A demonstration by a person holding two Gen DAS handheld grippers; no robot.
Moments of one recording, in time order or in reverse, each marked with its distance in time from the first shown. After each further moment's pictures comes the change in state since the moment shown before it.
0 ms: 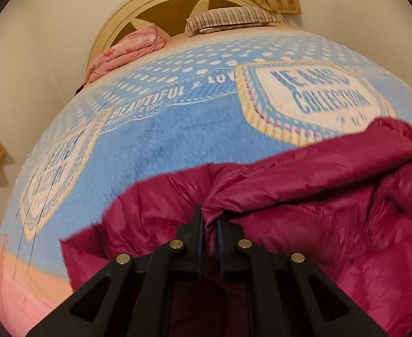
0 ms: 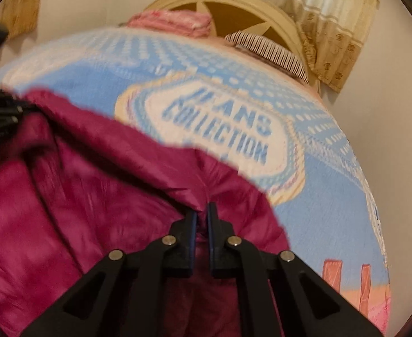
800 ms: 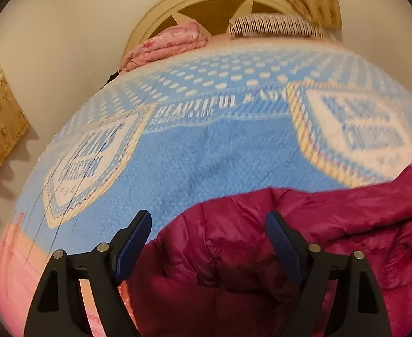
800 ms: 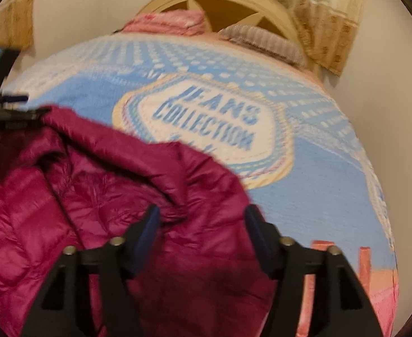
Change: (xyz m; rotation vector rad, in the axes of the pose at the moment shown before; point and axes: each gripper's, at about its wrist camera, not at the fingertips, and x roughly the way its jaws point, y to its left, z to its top) left arm -0.012 0.048 0.025 -0.183 -0.007 0.103; right arm -0.043 -0.048 -0.003 0.123 -0.002 0.073
